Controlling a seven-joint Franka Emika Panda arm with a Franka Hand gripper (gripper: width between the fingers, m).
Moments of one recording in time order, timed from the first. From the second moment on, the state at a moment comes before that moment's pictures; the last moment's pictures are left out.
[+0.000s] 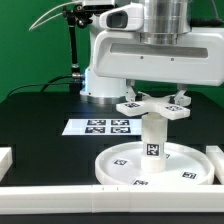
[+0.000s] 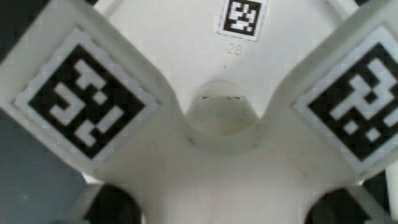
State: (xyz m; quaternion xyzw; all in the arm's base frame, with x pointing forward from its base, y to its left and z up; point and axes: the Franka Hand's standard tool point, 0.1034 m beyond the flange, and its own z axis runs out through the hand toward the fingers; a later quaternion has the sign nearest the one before) arm 0.571 0.045 0.110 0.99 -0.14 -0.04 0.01
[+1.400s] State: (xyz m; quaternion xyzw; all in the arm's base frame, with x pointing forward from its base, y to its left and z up) arm 0.572 0.043 0.105 0.98 -0.17 -0.03 0.01
